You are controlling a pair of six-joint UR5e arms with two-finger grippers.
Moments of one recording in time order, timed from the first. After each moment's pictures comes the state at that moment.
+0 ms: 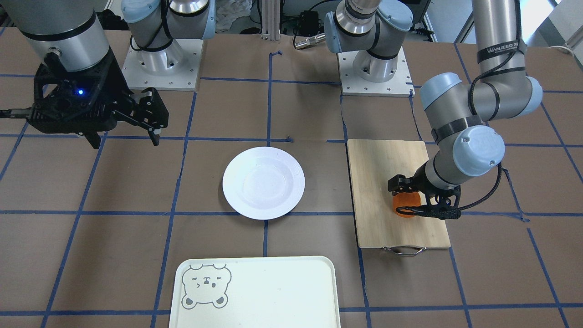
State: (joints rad) left arm -1.37 -1.91 -1.84 -1.15 1.66 0.29; right arm 1.61 -1.43 1.36 -1.59 -1.59 -0.07
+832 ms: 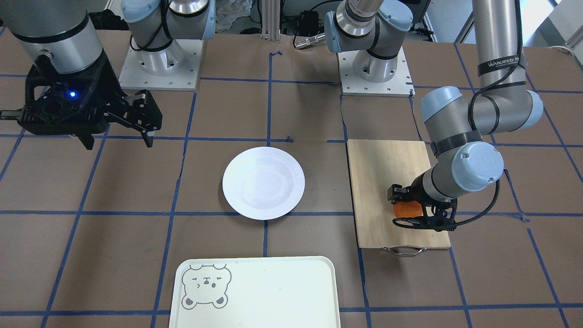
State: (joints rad) left arm -1.39 -1.95 -1.77 -1.20 1.61 0.25; right arm 1.60 -1.43 1.36 -1.59 -1.60 -0.07
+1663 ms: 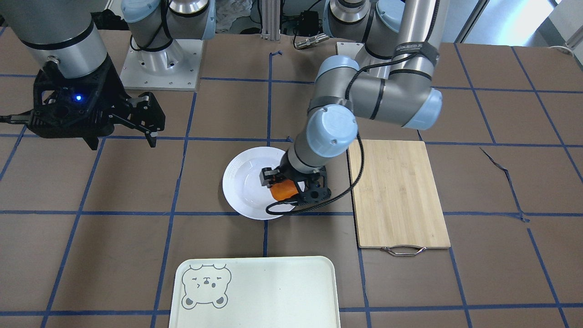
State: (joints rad) left arm -1.86 -1.98 -1.71 -1.13 1.28 -0.60; right arm 1.60 -1.43 1.39 -1.59 -1.60 -0.07
